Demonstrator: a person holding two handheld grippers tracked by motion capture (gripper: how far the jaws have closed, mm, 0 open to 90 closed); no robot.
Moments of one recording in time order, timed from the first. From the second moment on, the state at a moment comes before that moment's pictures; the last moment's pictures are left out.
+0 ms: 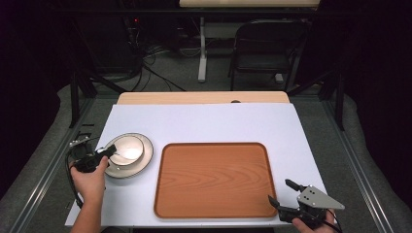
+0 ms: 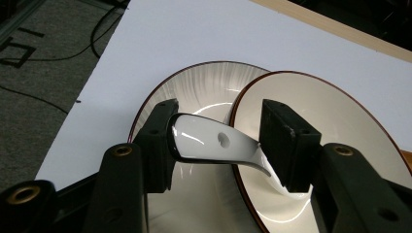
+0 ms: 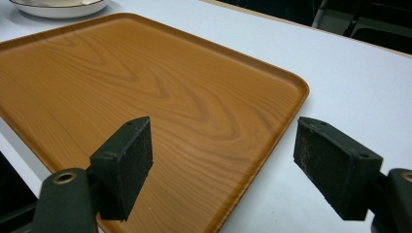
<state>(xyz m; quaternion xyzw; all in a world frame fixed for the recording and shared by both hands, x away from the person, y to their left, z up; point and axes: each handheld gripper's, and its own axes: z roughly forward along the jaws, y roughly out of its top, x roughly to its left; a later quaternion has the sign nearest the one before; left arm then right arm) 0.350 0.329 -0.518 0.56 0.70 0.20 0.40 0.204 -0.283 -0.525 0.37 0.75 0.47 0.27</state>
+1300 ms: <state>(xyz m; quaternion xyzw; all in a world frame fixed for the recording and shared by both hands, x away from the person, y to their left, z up) 0.344 0.319 -0.494 0.56 0.67 0.21 0.44 0.204 -0.283 -0.526 0.37 0.75 0.47 0.27</state>
